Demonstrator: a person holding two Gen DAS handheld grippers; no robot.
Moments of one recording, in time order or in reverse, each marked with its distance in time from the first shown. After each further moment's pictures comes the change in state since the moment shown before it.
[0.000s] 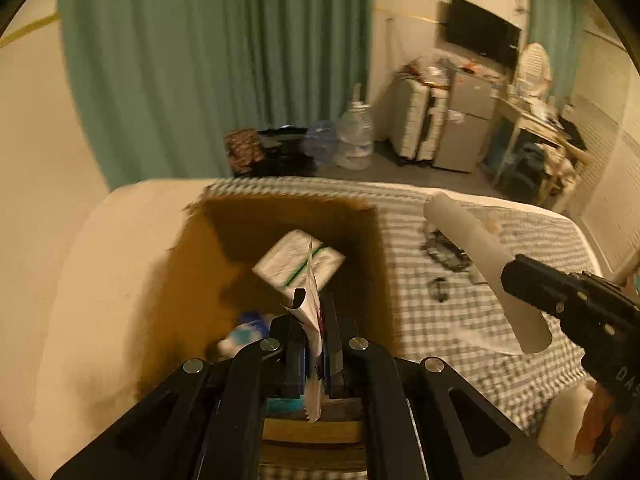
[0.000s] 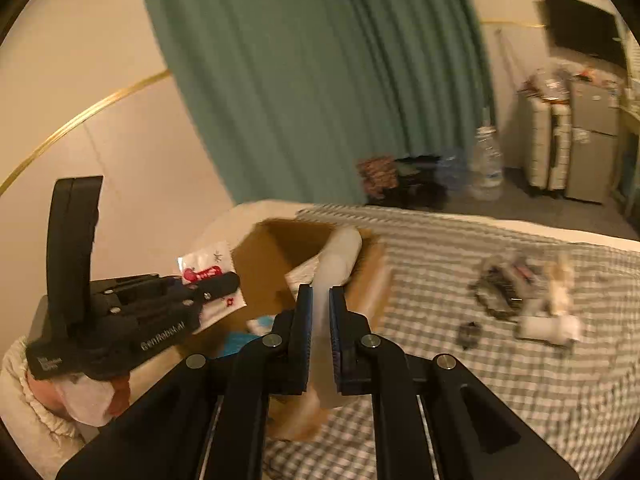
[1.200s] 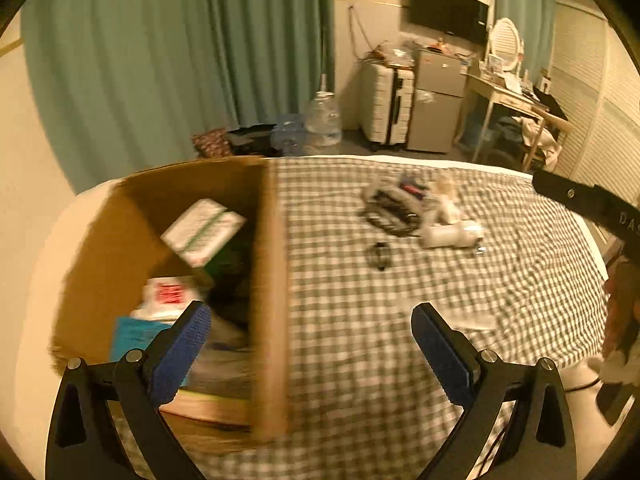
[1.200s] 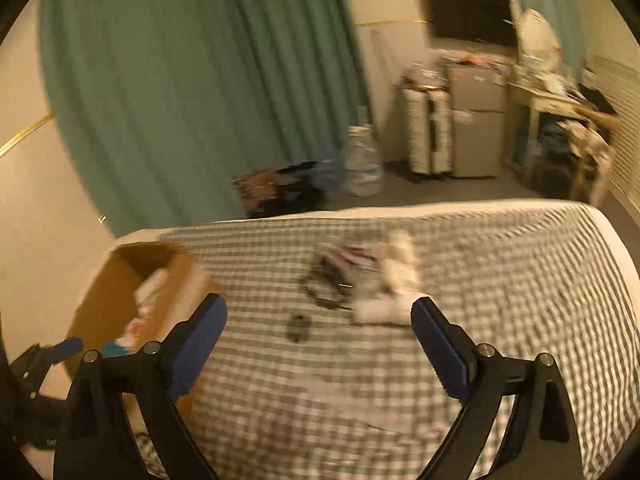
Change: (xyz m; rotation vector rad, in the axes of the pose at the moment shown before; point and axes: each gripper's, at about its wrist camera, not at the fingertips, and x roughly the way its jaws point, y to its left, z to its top) left arm 0.020 -0.131 -0.059 0.104 -0.017 -0.049; right arm -0.074 -0.151 -0.040 0.200 -0.078 -0.416
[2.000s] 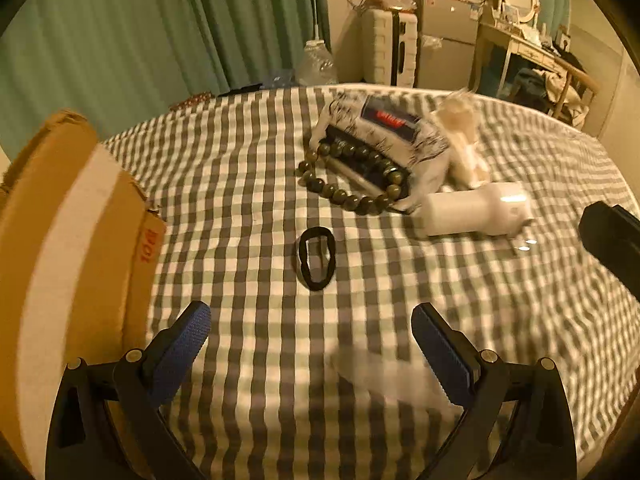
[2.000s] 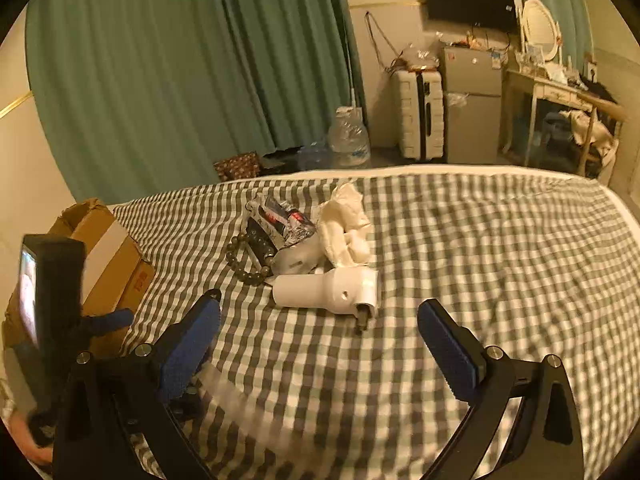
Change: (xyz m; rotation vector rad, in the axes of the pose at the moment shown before) left arm 0.182 -0.090 0.009 0.033 0.161 0.070; right arm 0.092 -0.076 -0.039 -0.049 0.042 0.019
